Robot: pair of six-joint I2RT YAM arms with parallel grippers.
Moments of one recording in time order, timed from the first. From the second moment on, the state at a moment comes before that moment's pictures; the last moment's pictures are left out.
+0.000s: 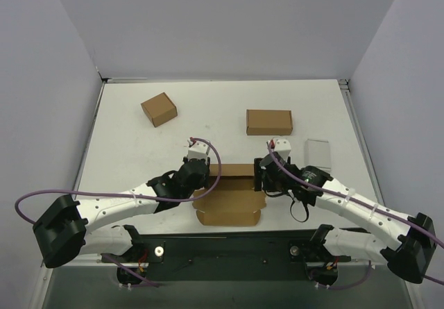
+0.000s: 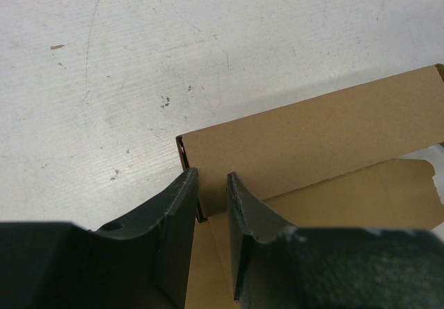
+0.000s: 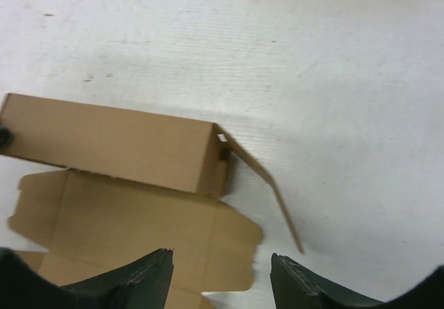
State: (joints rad) left arm -0.98 1.21 0.64 -0.04 -0.52 -0.48; right arm 0.90 1.04 0.79 -0.66 0.37 0.66
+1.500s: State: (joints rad) left arm -1.01 1.27 0.72 -0.08 -0.58 -0.40; right arm 0.76 1.34 0.88 -0.76 0.20 0.44
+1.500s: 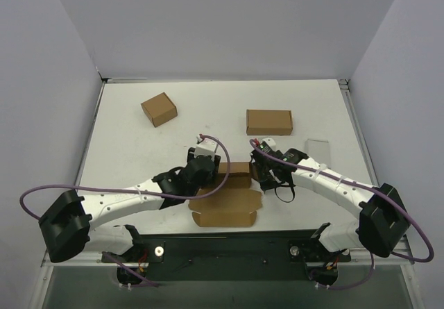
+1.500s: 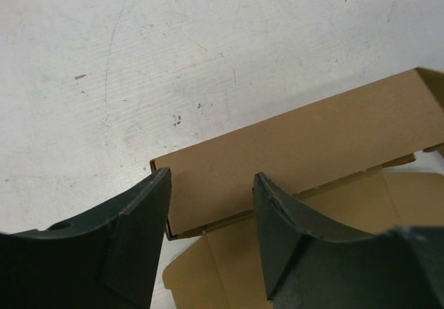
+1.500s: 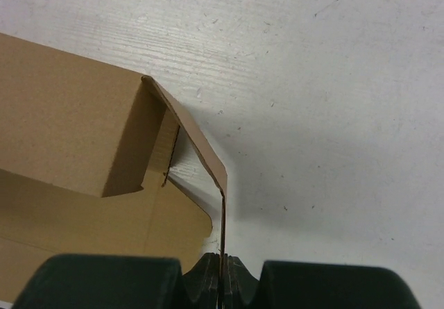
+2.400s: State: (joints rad) left arm -1.30 1.54 0.65 0.43 -0.41 -0.36; right arm 0.76 1.34 0.84 -0.68 0.22 0.61
